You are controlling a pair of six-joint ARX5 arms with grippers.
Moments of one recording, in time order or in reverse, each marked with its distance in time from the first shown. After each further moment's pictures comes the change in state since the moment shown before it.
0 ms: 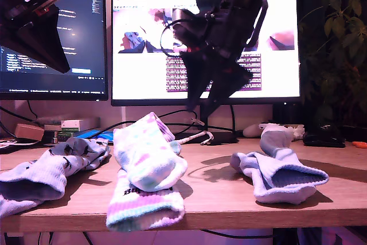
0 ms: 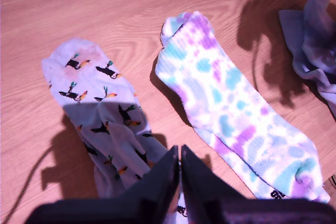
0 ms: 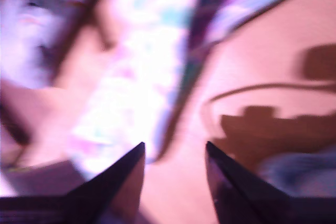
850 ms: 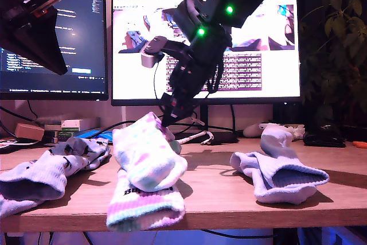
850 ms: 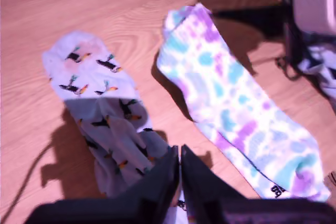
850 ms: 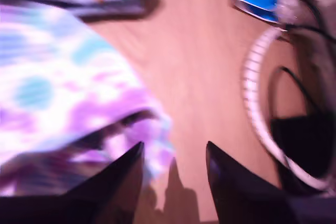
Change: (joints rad) left arm 0.000 0.000 0.000 -0.018 -0.003 0.000; right arm 0.019 0.150 -0.058 0.766 0.337 -0.819
